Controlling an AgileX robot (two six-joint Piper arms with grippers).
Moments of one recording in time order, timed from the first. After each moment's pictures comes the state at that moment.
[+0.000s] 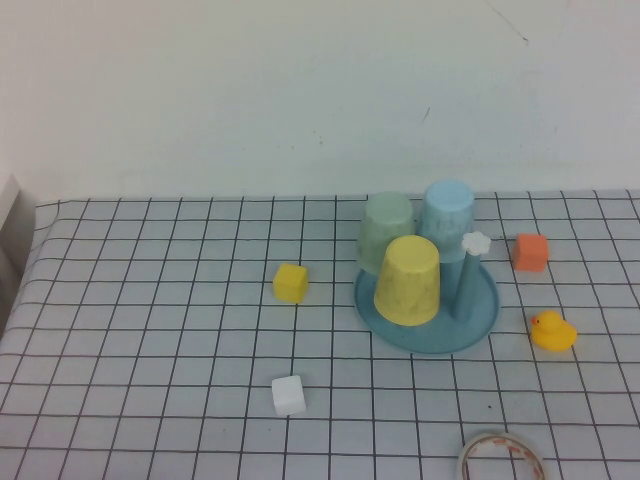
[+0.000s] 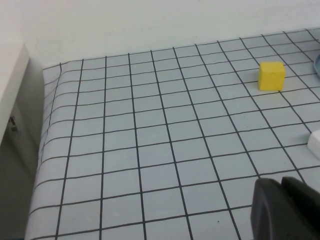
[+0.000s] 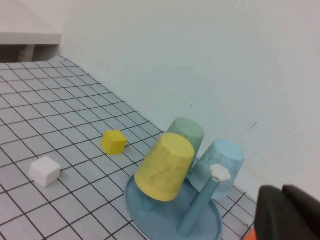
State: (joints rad) right arm 0.76 0.35 -0.17 1.77 -0.22 -2.16; left arm -0.14 -0.01 0.02 -0.12 0.35 0.09
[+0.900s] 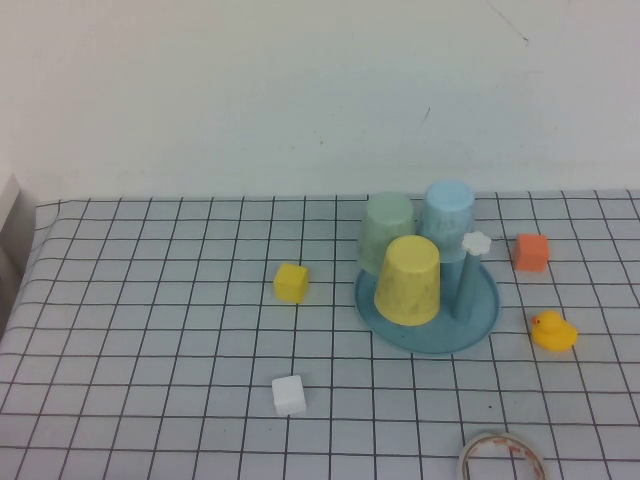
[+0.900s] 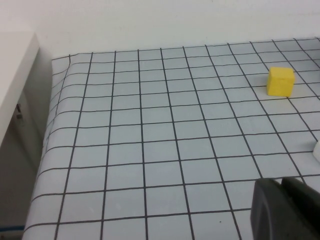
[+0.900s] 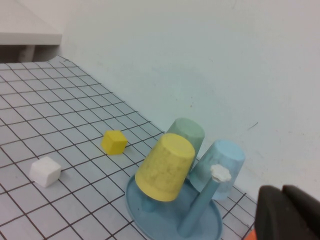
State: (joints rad) right arm 0.76 0.35 -0.17 1.77 -0.22 -2.16; left arm -0.14 -0.01 0.02 -0.03 0.35 -0.04
